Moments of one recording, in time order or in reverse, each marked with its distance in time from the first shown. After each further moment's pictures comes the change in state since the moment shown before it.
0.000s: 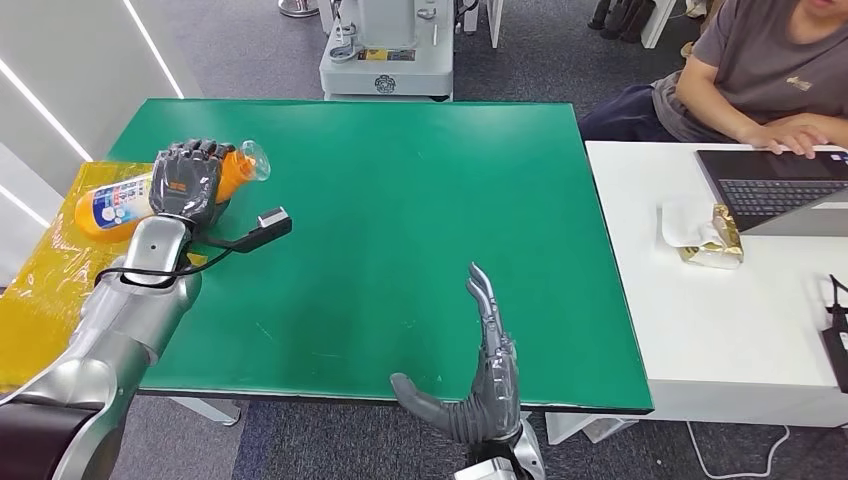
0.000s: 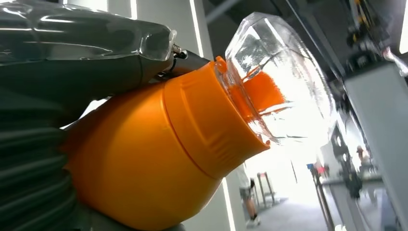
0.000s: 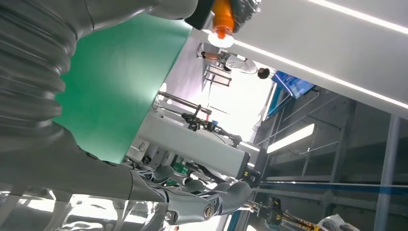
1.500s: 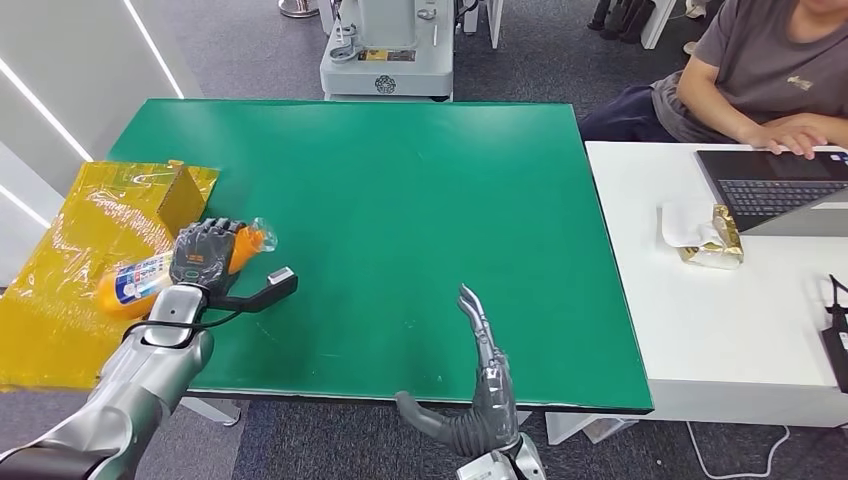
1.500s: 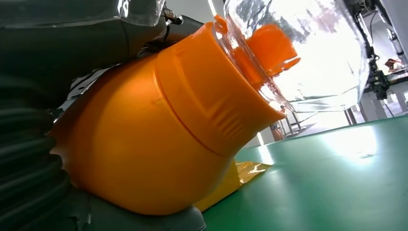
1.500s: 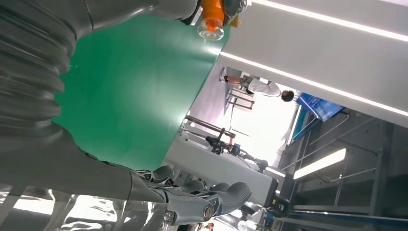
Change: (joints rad) left arm 0.161 -0.020 0.048 0.089 -0.040 0.053 0.020; right arm 0.052 -0.006 -0.040 0.056 -0.019 0.086 0.006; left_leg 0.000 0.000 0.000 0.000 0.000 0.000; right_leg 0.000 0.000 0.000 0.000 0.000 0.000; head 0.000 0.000
